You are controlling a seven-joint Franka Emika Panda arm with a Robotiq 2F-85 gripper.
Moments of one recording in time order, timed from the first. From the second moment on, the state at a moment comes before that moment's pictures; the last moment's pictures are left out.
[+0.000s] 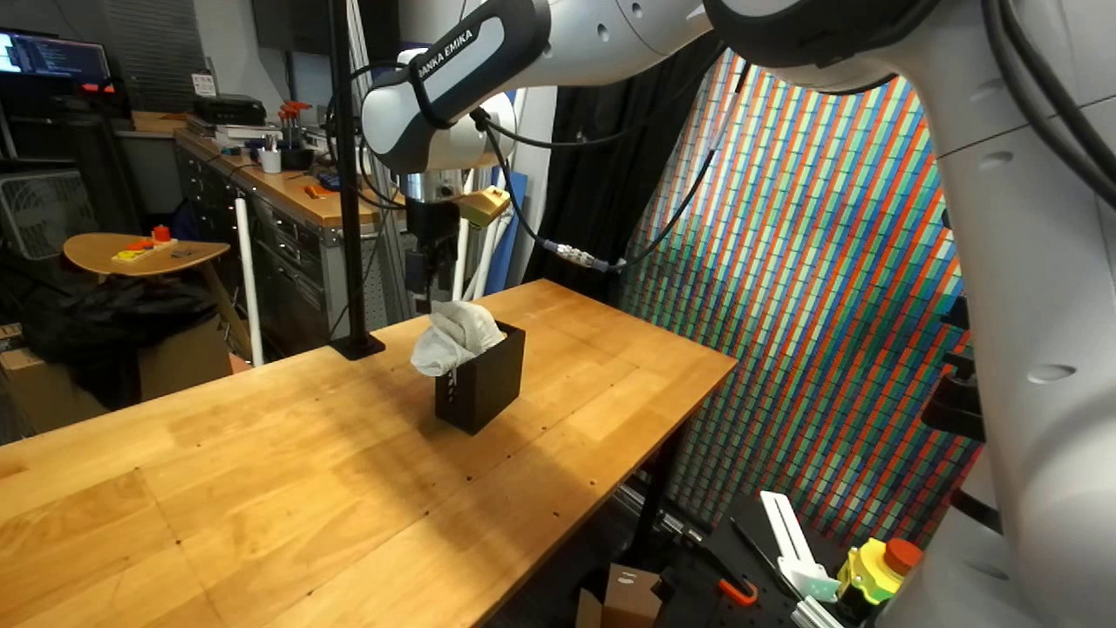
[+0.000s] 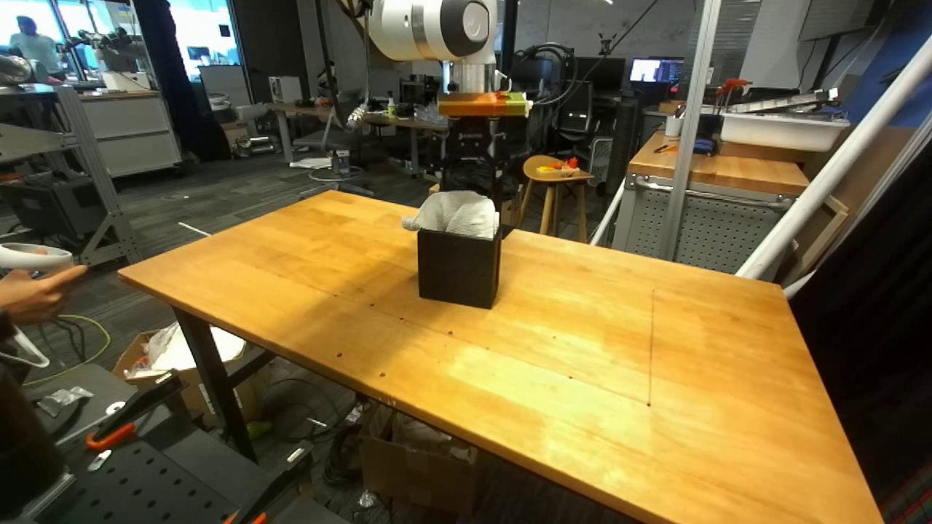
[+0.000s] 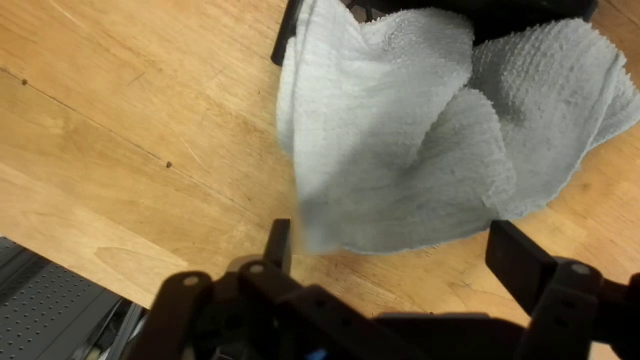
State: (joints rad) arm -0.09 0.56 0.03 -1.55 -0.08 2.11 -0.61
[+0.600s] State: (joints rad) arm -0.09 0.58 0.03 -1.55 -0.08 2.11 -0.61
